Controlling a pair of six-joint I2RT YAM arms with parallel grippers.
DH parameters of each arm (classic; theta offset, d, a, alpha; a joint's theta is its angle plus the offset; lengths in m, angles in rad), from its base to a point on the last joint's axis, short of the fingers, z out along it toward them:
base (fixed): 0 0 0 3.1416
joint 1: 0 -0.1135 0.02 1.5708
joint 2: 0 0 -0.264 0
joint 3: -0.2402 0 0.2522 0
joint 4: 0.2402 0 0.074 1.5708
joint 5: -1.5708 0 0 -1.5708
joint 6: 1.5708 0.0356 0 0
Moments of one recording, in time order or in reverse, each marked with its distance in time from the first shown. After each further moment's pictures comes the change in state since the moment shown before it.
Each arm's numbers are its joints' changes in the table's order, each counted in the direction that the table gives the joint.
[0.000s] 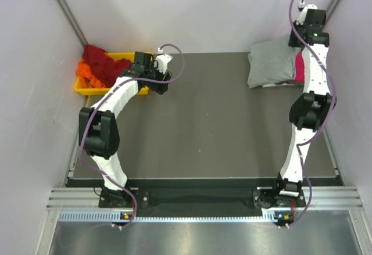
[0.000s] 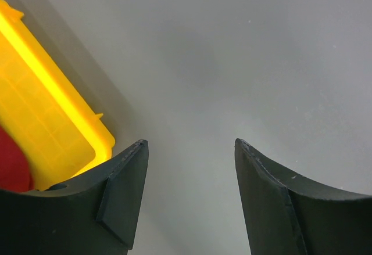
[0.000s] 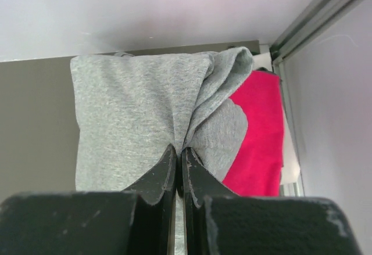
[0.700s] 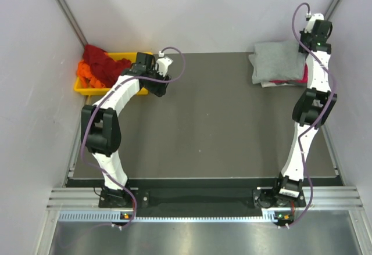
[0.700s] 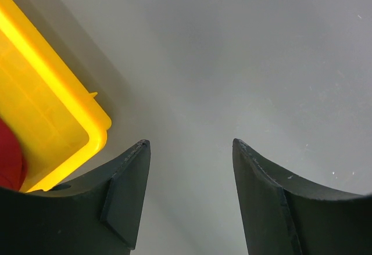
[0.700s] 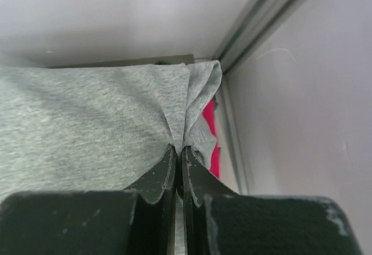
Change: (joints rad) left arm 0.000 0.040 -0.032 0.094 0.050 0.024; right arm 0.113 0.159 0.003 -0.225 0.003 -0.122
